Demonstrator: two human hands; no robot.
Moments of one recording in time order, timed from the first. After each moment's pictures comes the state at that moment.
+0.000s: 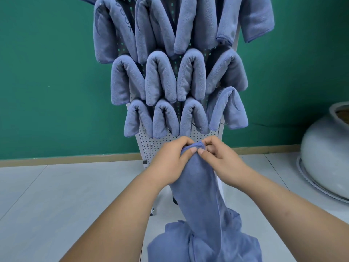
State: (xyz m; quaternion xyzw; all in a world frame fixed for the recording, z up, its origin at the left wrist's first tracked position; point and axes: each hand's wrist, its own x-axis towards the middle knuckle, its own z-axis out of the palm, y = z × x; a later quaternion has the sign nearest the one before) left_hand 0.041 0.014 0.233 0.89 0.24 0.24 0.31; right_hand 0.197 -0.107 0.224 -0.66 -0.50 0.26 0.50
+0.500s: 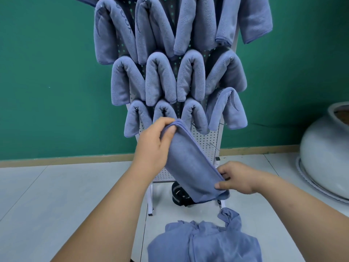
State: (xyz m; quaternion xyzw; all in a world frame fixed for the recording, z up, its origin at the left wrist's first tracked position) left_hand 0.019 0.025 0.259 0.82 0.24 0.45 0.27; right_hand 0.258 -0.125 0.182 -0.76 -0.58 0.27 0.11
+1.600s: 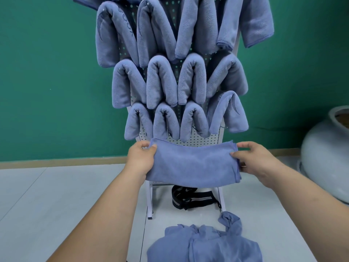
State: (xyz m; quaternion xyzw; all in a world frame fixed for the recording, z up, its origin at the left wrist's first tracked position) left_hand 0.018 0.077 0.209 0.59 0.53 0.36 0.49; right_hand 0.273 -0.123 0.214 -0.74 -0.21 0.32 0.56
